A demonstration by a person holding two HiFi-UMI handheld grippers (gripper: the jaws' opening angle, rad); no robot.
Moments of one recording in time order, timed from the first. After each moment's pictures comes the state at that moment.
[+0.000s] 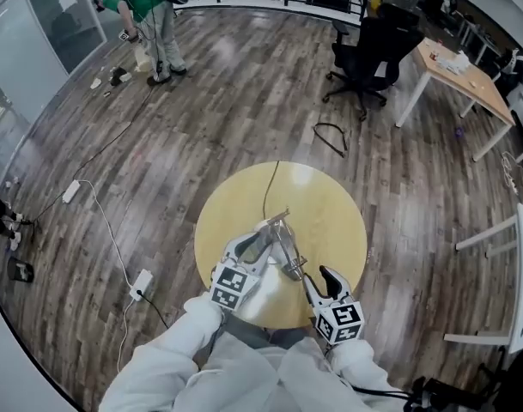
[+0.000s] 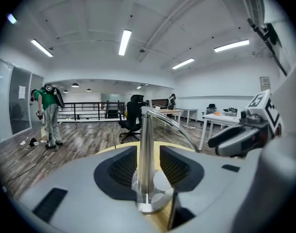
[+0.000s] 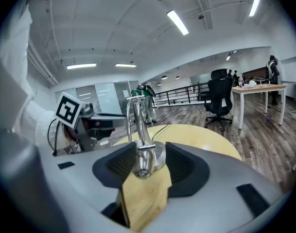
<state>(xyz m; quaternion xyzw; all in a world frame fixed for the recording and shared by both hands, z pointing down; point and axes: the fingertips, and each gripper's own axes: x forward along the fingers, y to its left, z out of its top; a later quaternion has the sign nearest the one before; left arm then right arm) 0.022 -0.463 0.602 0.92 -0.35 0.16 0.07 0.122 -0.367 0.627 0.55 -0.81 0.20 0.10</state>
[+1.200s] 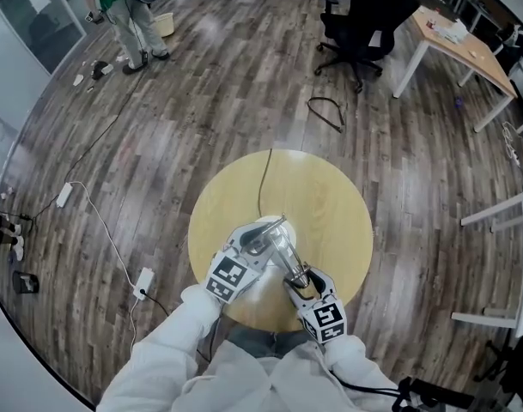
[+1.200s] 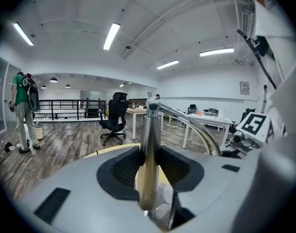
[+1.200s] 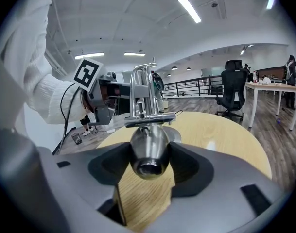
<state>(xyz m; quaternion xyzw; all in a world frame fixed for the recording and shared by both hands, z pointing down) 0.071 -0.510 0.621 0.96 -0.23 0.17 0.06 0.089 -0.400 0.695 0.49 -0.83 0.20 0.16</state>
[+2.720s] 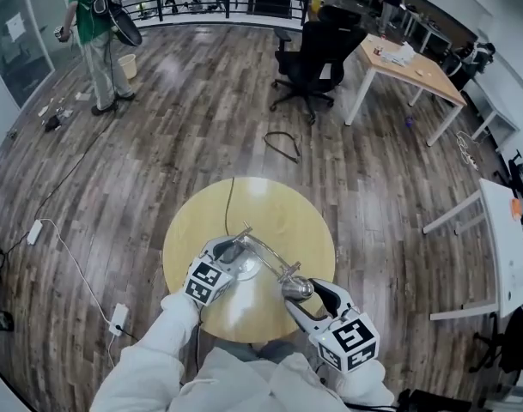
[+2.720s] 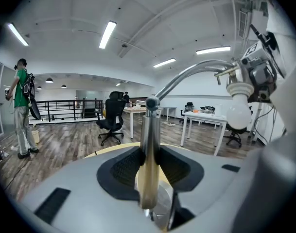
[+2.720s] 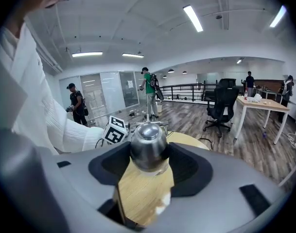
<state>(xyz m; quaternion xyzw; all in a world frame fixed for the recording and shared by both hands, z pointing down) 0.066 -0.500 0.613 0.96 -0.21 0.18 0.06 0.115 -0.343 0.494 0.53 -0.81 0.18 0.19</state>
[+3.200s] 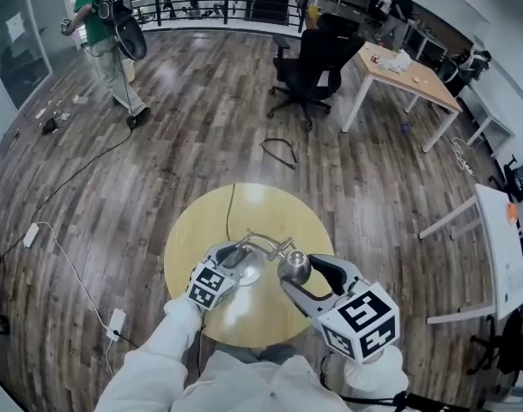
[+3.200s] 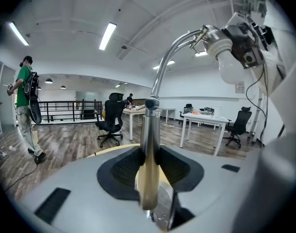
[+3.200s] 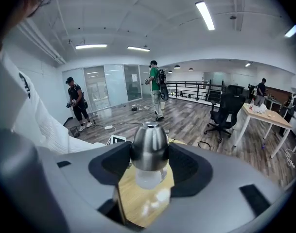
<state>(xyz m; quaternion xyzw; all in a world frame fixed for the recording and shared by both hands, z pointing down) 0.059 -0.502 0.618 0.96 -0.21 0.17 0.05 0.091 -0.389 0.411 0.51 -0.81 0.17 0.24</state>
